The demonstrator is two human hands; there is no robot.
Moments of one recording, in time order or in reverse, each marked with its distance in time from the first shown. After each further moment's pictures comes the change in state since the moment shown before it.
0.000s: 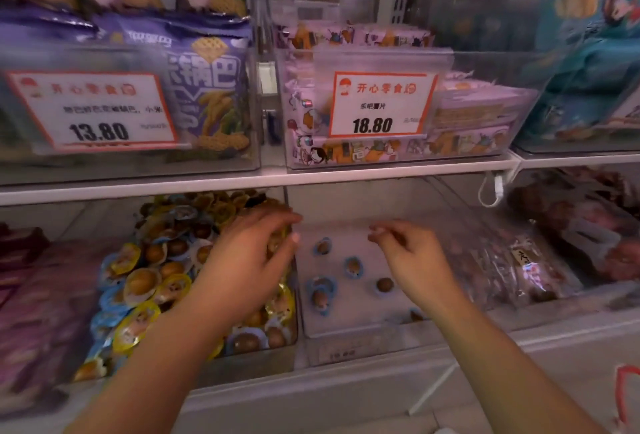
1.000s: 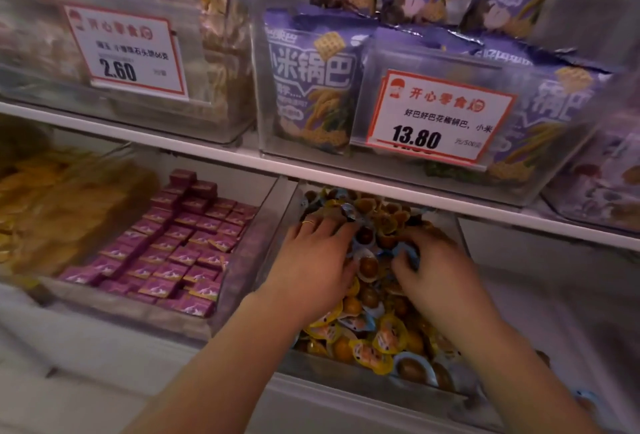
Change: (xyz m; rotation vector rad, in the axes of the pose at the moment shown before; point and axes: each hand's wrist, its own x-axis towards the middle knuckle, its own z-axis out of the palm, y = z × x) left_hand -0.048 -0.099 -0.053 0.376 0.028 -0.185; right_hand -0.001 -0.087 0.153 -0.642 -0.180 -0.493
